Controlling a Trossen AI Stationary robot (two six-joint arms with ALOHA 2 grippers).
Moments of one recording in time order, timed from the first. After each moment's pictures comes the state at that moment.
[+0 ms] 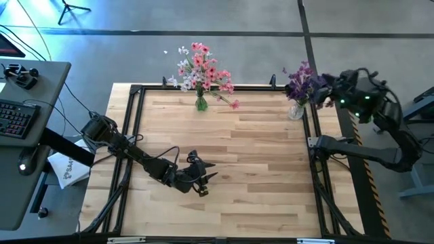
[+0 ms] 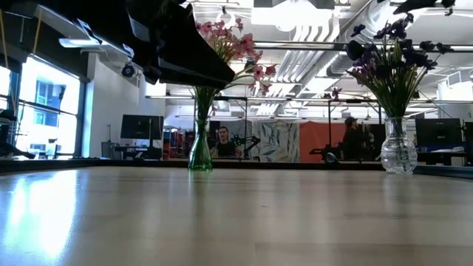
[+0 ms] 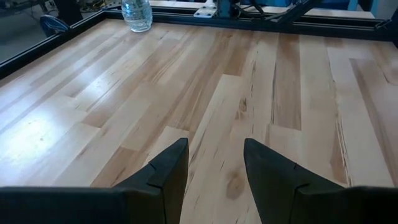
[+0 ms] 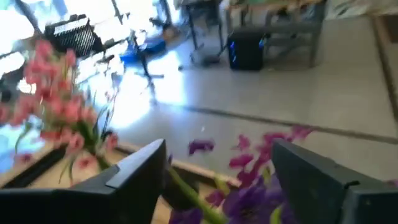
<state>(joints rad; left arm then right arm) -0.50 1.72 0.85 0.32 -0.76 -0.37 -0.51 0.61 1.19 -0.85 0.49 0.31</state>
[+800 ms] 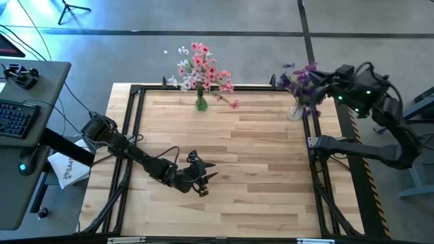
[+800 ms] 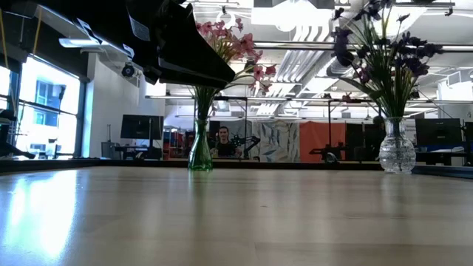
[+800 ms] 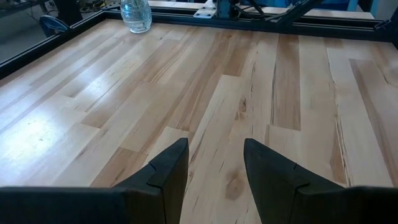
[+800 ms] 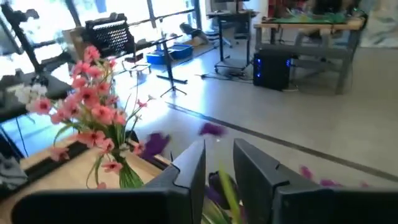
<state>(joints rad) -0.50 1.72 0.85 0.32 -0.76 -0.37 -0.51 0.69 1.24 -0.75 0.36 0.16</state>
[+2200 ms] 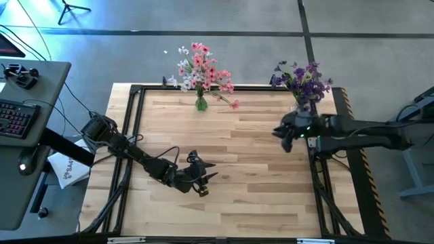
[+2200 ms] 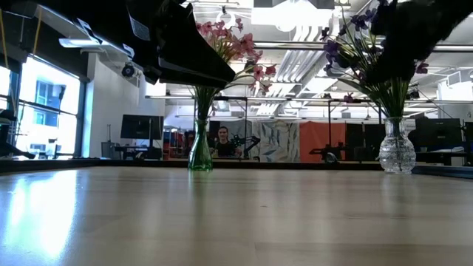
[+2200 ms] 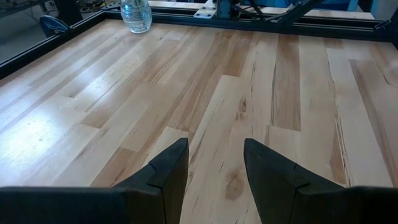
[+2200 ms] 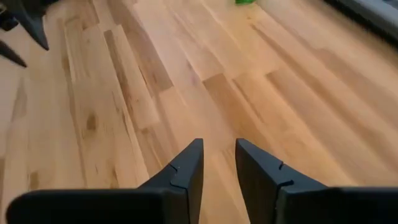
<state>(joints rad) -0.50 1.72 0.85 0.32 -0.76 -0.37 -0.11 0.67 0.67 -0.73 0.13 0.34</state>
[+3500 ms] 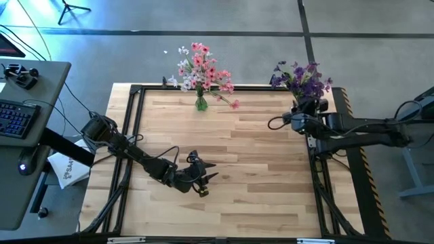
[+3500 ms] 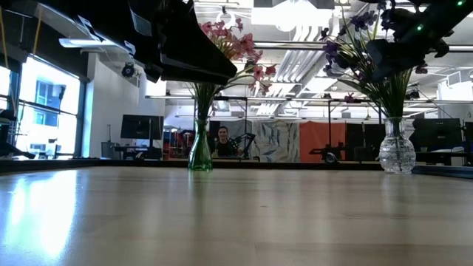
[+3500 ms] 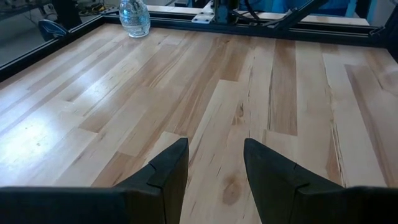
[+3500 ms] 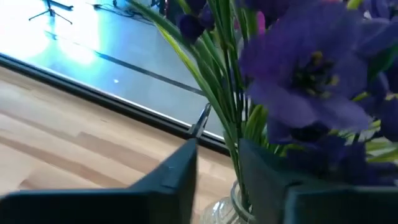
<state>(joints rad) -0.50 1.72 0.85 0.34 -0.76 -0.35 -0.07 0.75 0.70 -0.90 1.10 0.66</state>
